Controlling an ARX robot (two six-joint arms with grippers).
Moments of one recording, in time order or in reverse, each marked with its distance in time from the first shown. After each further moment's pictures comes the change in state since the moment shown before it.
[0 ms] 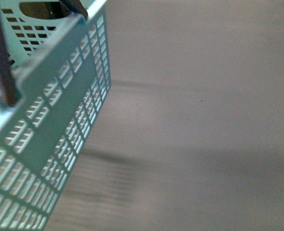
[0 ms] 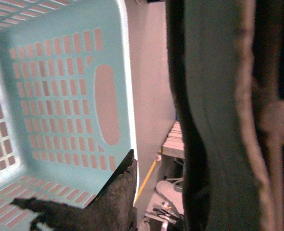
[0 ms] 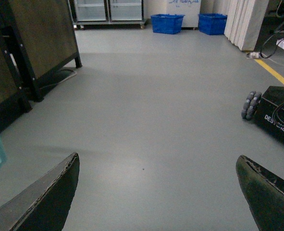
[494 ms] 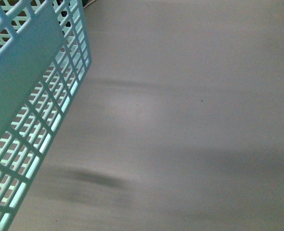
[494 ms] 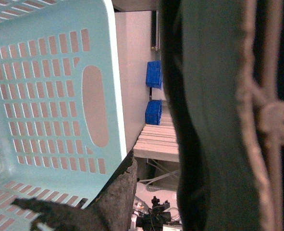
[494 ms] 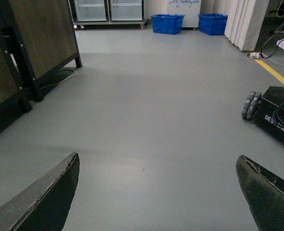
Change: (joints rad) left arm 0.019 -0.378 -0.005 -0.246 0.000 0.002; right arm 0.000 0.000 0.000 0.000 0.000 0.000
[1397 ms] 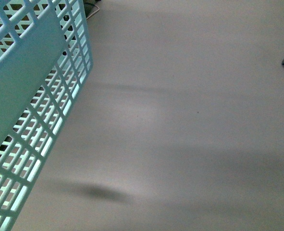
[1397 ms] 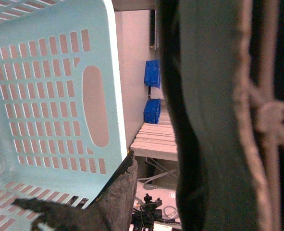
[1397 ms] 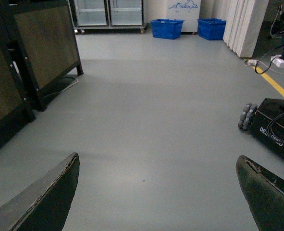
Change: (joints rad) left arm 0.001 0.003 0.000 -0.005 0.003 0.000; right arm 0.000 0.000 0.000 0.000 0.000 0.000
